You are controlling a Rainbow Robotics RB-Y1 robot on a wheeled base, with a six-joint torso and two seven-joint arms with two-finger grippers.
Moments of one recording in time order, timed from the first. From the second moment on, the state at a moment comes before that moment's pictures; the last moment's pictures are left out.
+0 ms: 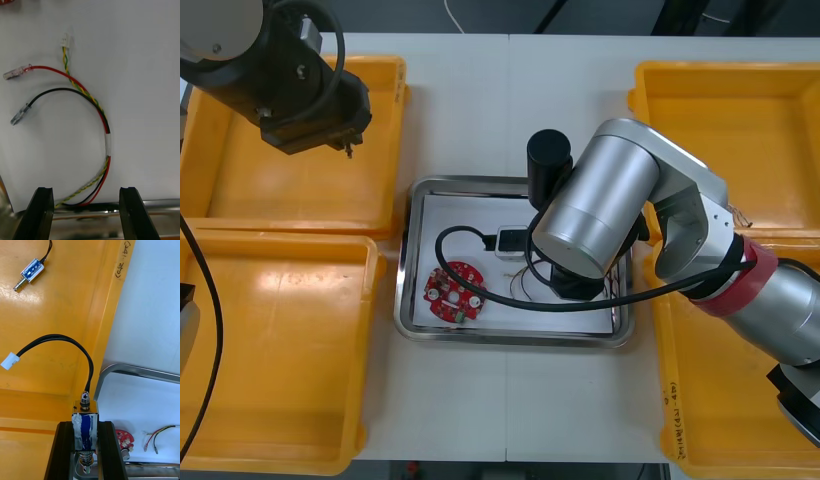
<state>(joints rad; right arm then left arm) -0.77 -0.45 0.72 -1.83 -0.49 1.83 1.99 -0.82 0.54 -0.04 -1.79 0.66 1.91 -0.84</state>
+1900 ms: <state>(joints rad) -0.63 -0.74 -0.20 -2.01 -0.60 1.92 1.99 -0.75 0.35 -0.42 -1.80 0.44 1.77 -0.84</state>
